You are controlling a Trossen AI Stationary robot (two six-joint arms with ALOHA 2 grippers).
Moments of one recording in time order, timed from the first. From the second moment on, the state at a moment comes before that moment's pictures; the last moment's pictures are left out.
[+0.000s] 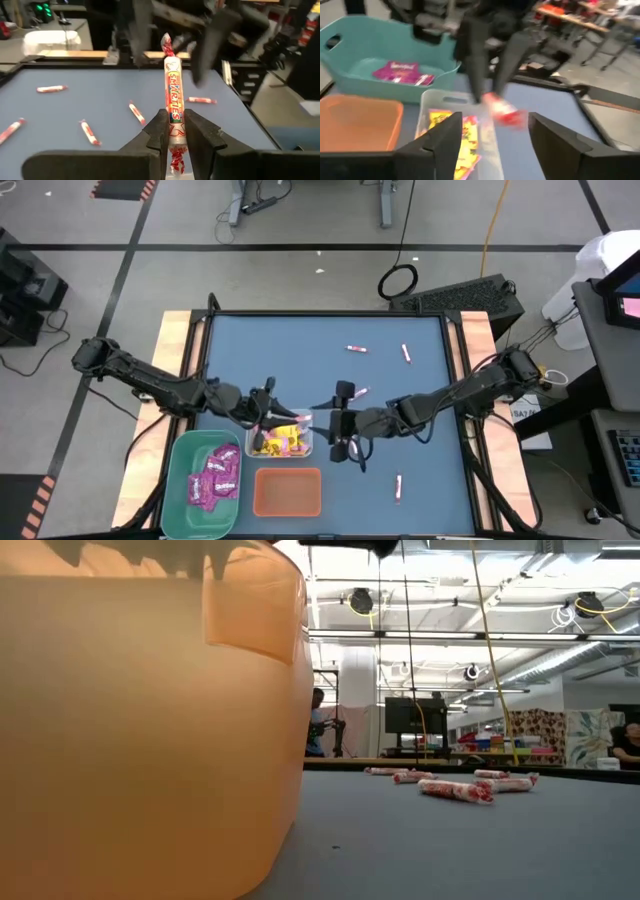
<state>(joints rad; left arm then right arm) -0.28 1.16 0.60 0.35 -0.12 -0.09 0.34 1.63 1.18 0.11 0.49 -0.07</state>
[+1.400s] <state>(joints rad) -0.32 1.15 0.60 0.34 -0.11 -0.05 0.35 1.67 1.18 0.11 0.38 -0.11</state>
